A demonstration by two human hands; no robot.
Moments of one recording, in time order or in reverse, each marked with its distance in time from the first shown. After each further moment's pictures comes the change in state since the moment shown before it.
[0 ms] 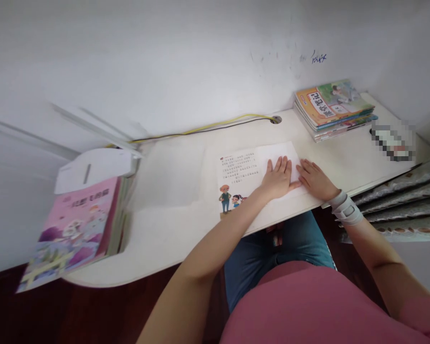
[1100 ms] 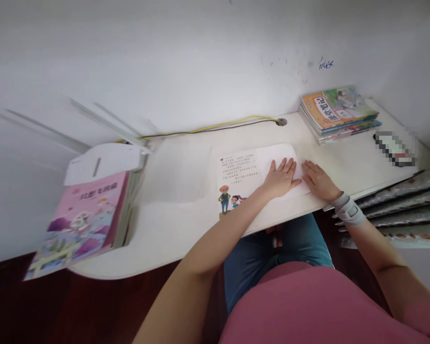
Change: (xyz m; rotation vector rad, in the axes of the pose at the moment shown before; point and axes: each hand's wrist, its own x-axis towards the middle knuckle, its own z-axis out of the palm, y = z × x) left_hand -0.001 -0.009 -0.001 0.001 0.038 0.039; right_hand 0.003 0.002 0.001 0.103 0.039 0.041
